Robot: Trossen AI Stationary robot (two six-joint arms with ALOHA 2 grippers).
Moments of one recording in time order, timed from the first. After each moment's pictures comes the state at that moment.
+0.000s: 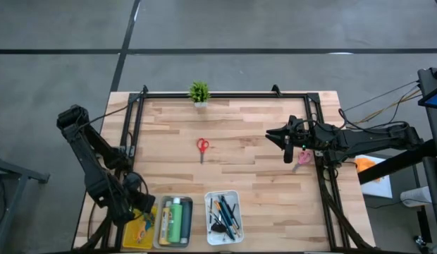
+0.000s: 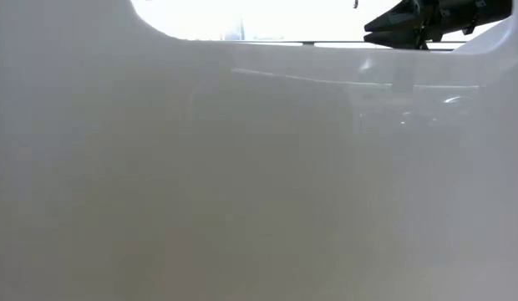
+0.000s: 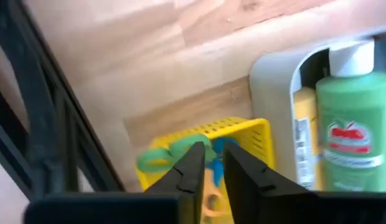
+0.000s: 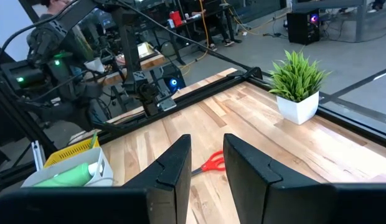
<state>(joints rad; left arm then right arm) -1.02 1.26 0.94 -1.11 -0.12 -2.28 0.06 0.68 0.47 0.08 0.31 0.39</state>
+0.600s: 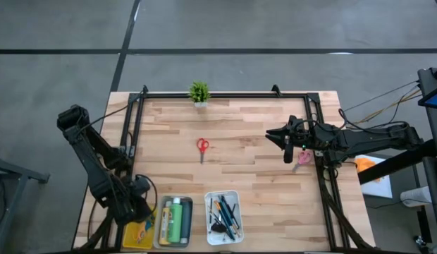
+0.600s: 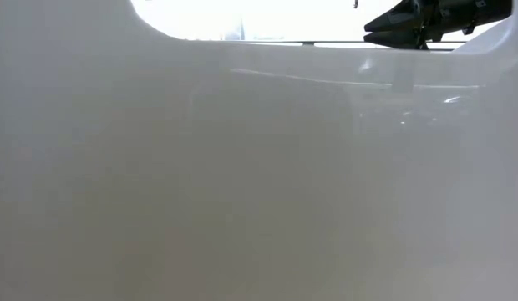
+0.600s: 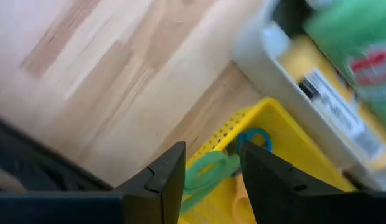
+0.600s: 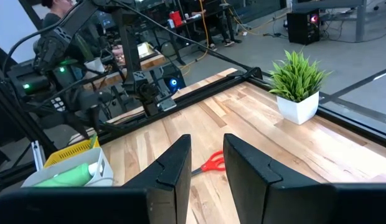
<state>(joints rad) -1.01 1.26 0.86 -1.01 -0.14 -1.73 0.06 0.68 0.47 0.08 0.31 0.39</state>
